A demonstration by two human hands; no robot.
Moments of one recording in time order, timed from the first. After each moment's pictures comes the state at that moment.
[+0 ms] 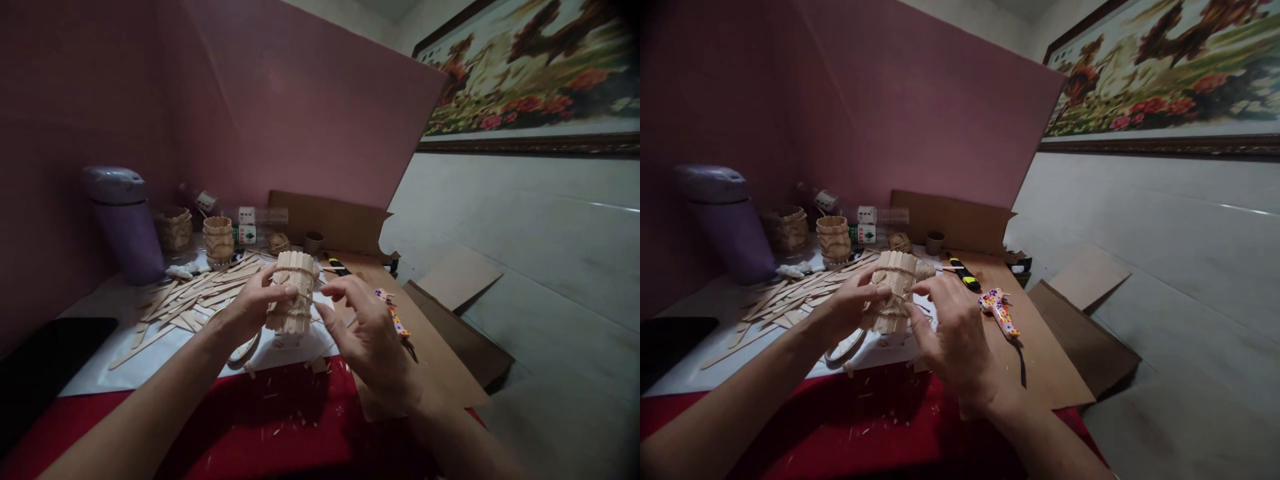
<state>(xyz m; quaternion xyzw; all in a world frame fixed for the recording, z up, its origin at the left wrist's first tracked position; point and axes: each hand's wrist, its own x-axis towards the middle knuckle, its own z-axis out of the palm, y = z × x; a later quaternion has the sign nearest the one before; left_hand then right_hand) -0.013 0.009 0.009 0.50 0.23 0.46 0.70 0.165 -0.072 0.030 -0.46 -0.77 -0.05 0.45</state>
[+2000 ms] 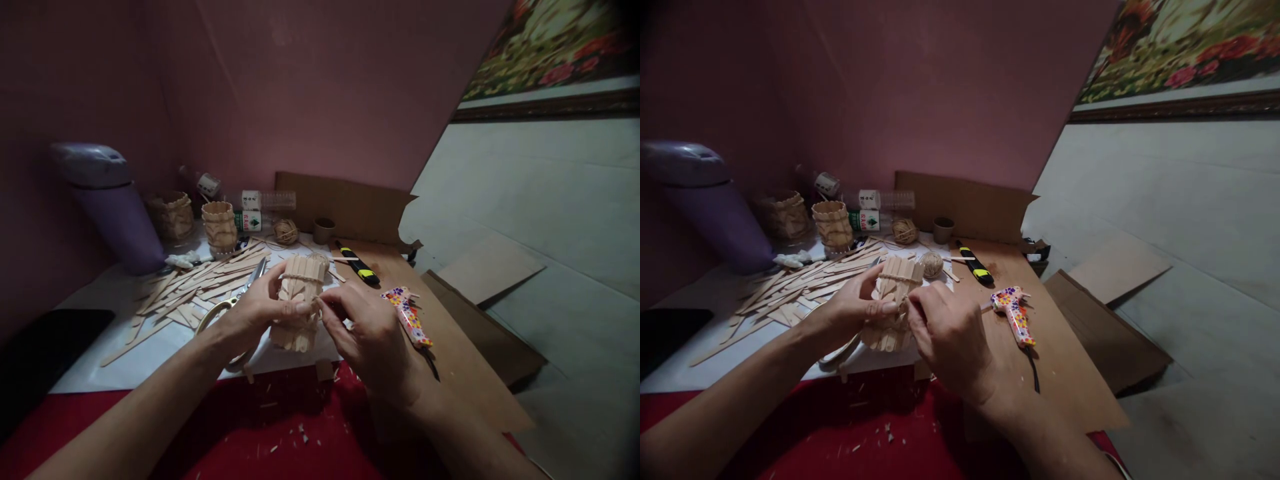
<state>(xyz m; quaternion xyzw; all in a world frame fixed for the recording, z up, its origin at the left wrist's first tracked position) -0.006 0.008 -0.006 0.51 0.24 0.42 0.71 0.171 -0.044 0.009 -0.42 -0.80 -0.10 0.41</state>
